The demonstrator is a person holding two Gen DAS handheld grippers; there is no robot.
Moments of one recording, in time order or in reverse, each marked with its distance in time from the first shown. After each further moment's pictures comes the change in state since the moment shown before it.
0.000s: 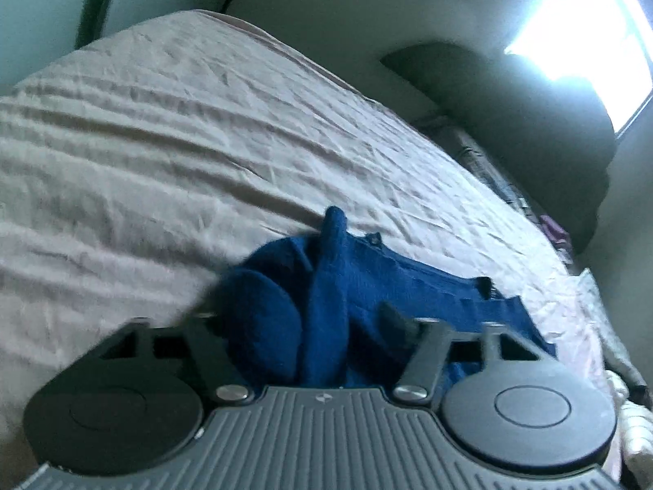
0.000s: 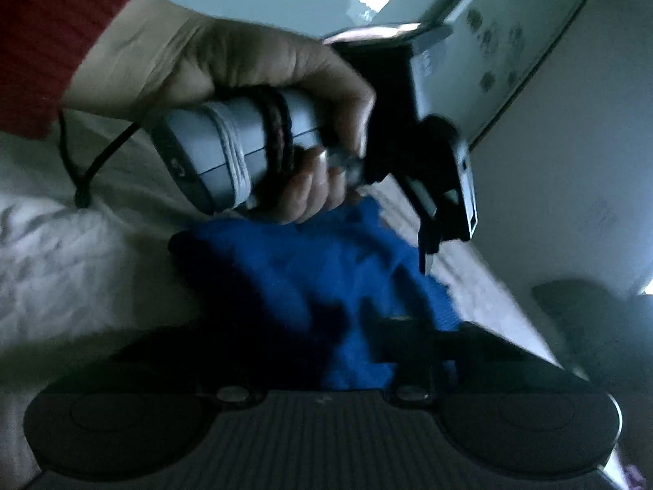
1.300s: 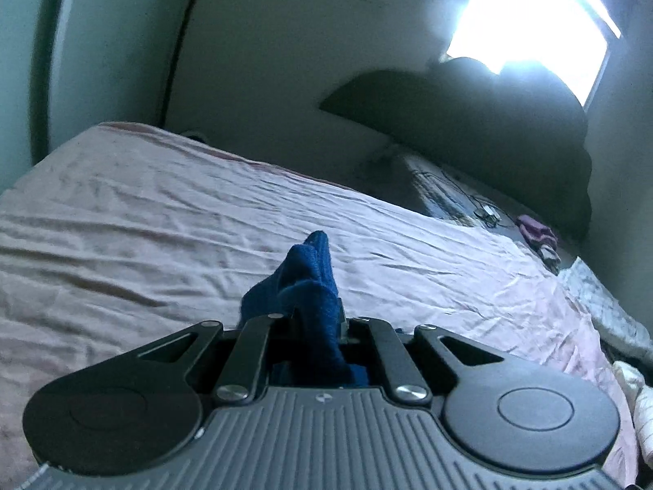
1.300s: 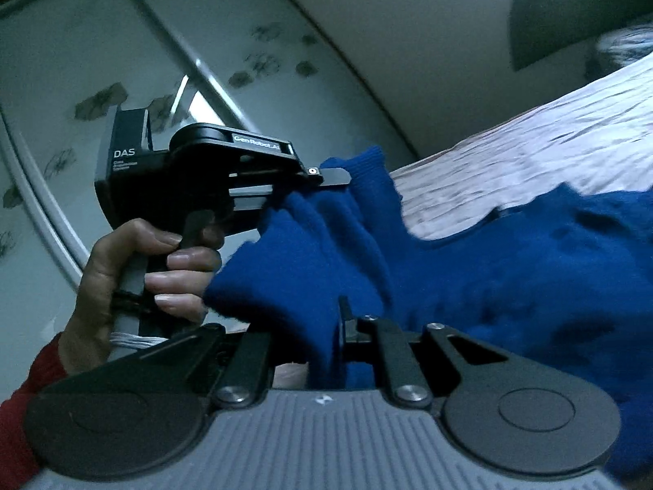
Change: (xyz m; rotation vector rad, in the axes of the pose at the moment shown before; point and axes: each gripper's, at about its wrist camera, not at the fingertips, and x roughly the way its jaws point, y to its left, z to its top) left arm -0.028 -0.220 -0.012 0.200 -0.162 0.040; right arm -0.093 -0.218 -0.150 1.210 -0.257 0.362
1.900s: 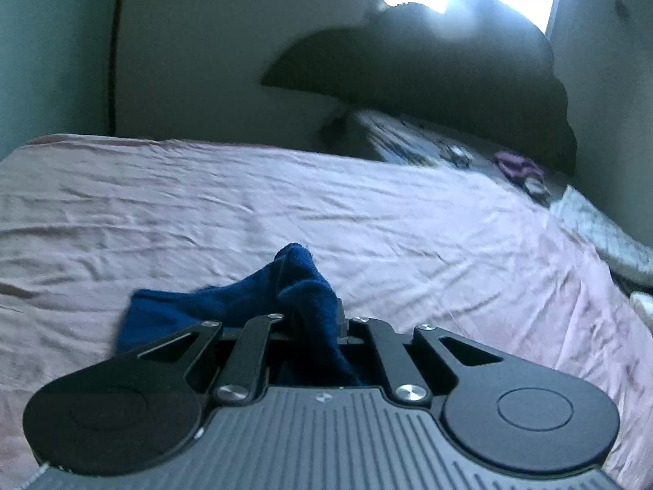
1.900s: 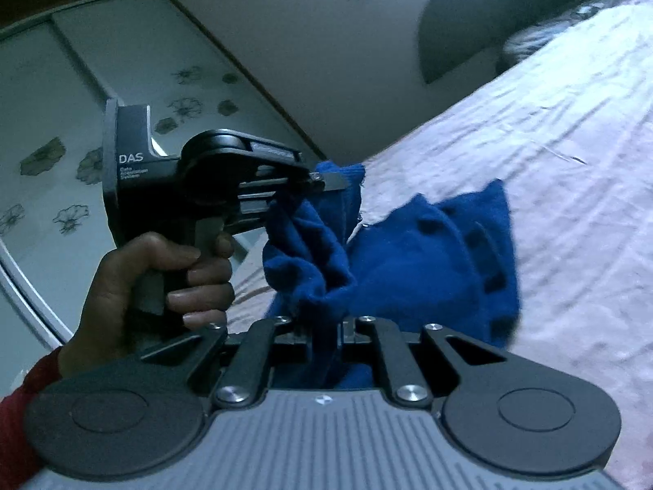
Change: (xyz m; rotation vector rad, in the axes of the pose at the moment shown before) left arm 0.080 -0.121 -0.059 0.193 0.052 -0.014; right arm -0.076 -0.074 -0.005 0.130 -0.078 -0.164
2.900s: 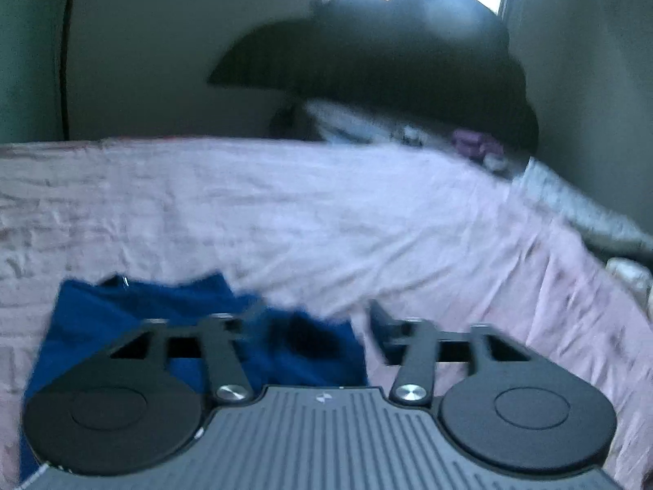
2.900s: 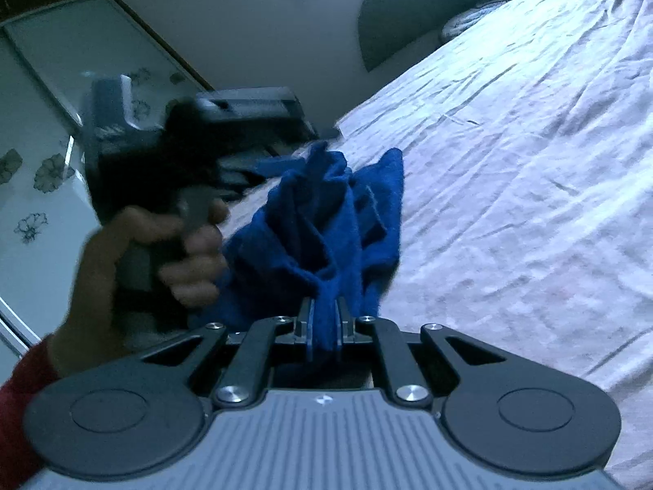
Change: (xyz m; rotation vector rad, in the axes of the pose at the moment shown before) left arm 0.019 -0.045 -0.021 0.059 -0.044 -0.091; right arm -0.038 -0.044 -0.018 0.068 0.030 -0.126
